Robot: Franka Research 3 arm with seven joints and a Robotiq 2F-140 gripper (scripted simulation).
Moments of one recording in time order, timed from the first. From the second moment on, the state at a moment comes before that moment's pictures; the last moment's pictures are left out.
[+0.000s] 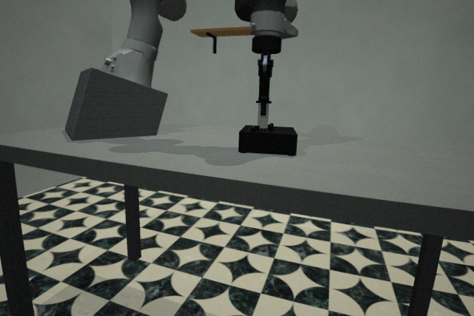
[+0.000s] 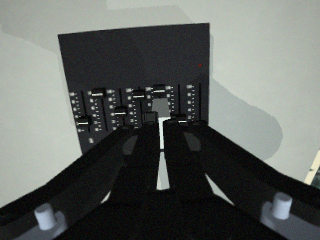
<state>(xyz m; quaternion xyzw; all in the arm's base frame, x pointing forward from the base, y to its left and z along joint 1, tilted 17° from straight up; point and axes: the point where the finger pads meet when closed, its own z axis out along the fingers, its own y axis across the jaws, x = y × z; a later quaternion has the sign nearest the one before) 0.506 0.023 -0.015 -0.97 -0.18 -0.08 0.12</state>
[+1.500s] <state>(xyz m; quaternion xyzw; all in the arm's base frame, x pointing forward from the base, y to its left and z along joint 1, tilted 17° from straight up) 0.502 0.012 0.027 -0.97 -0.19 -0.09 0.12</state>
